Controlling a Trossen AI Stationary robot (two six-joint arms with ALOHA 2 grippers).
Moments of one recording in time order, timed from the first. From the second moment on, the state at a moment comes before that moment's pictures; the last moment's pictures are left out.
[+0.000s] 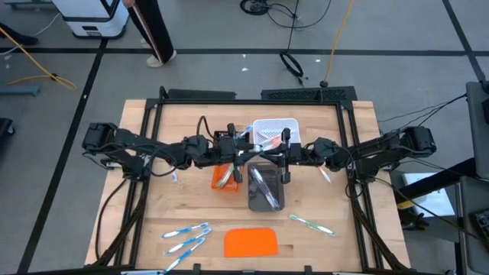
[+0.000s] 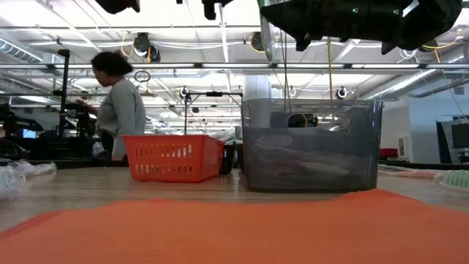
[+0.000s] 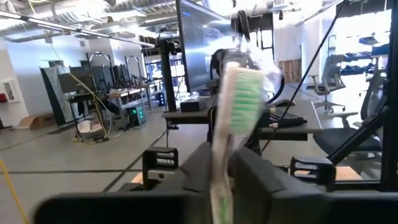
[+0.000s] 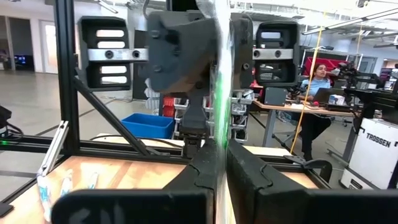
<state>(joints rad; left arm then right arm) -0.08 1.55 0.95 0.78 -0.18 0.16 0.01 1.34 0.54 0.97 0.02 -0.09</state>
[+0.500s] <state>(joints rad) -0.08 1.55 0.95 0.75 -0.16 0.16 0.01 1.34 0.54 0.94 0.02 -0.09</state>
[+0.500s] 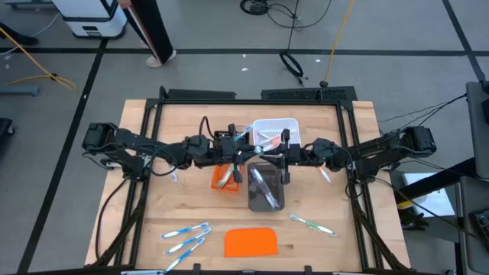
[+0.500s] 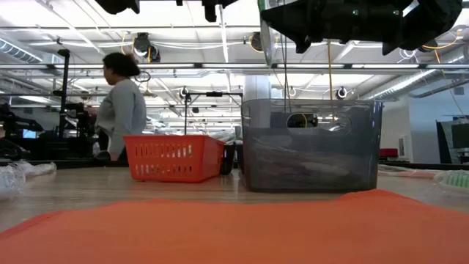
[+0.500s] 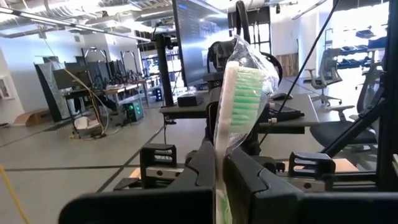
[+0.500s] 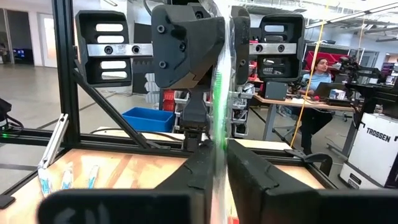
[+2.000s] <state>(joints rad) -0.09 1.46 0.95 -0.19 -0.41 -0.50 0.01 1.30 0.54 0.85 0.06 -0.11</state>
